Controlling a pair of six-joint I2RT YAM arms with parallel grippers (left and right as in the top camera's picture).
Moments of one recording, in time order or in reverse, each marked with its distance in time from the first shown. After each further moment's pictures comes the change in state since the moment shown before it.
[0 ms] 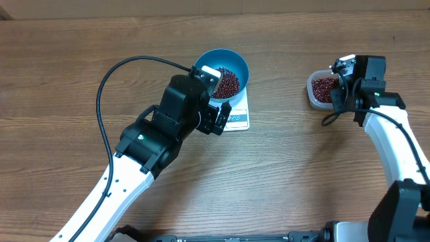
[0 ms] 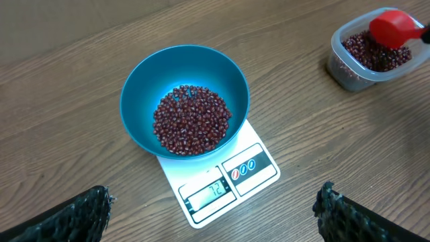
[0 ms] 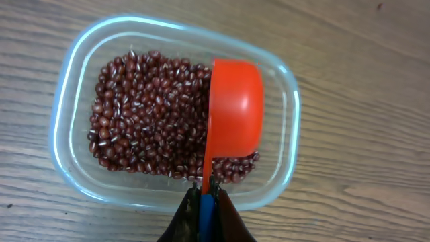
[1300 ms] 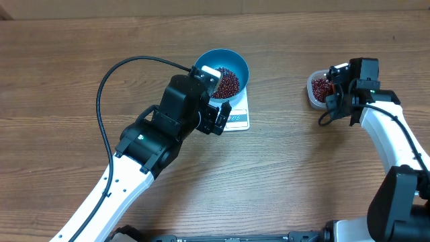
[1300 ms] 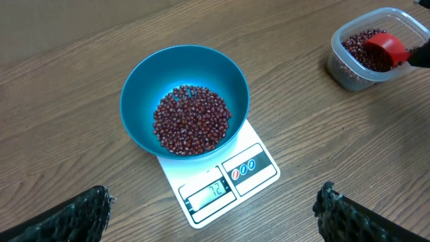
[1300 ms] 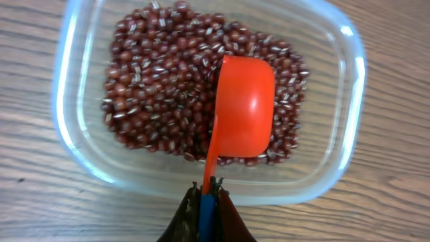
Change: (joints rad) left arm 0.000 0.000 0.000 0.000 0.000 0.000; right arm -0.001 0.060 0.000 -0.064 -0.050 0.003
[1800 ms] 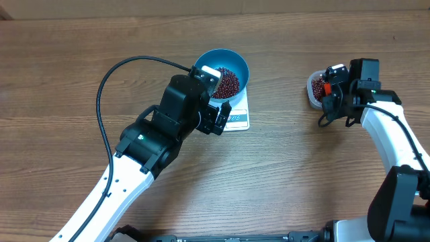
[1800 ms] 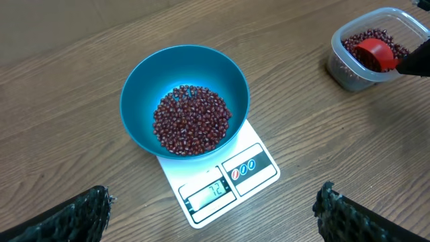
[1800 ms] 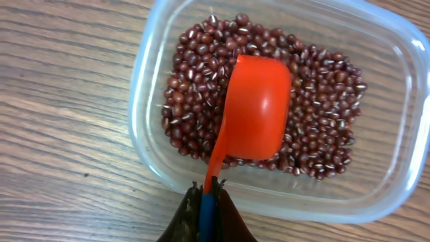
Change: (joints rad) left arm 0.000 0.000 0.000 0.000 0.000 0.000; right arm -0.006 0.000 0.000 -0.023 -0.156 0.001
